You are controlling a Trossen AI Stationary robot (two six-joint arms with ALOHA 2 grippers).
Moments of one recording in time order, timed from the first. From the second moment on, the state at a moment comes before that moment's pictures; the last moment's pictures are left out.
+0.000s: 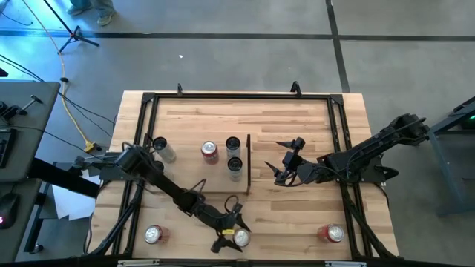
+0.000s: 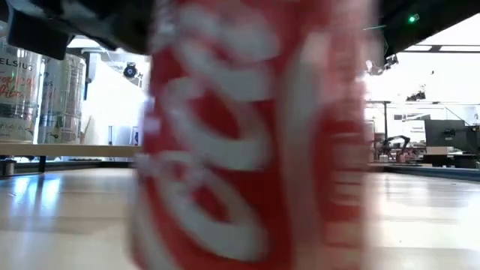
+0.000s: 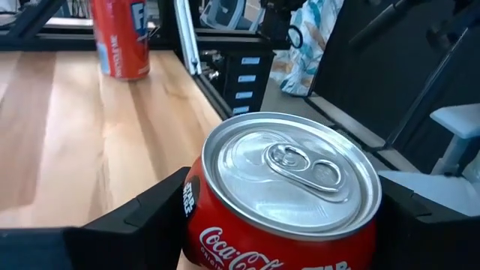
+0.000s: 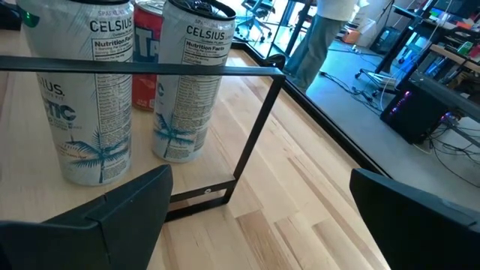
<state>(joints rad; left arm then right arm) -0.57 2.06 0.99 0.81 -0.04 -0.18 0.38 1.25 0.57 0.18 0.90 0.12</state>
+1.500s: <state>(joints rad) -0.66 1.75 0.67 0.71 -0.16 -0.33 0.38 1.25 0.57 0.18 0.90 0.12</state>
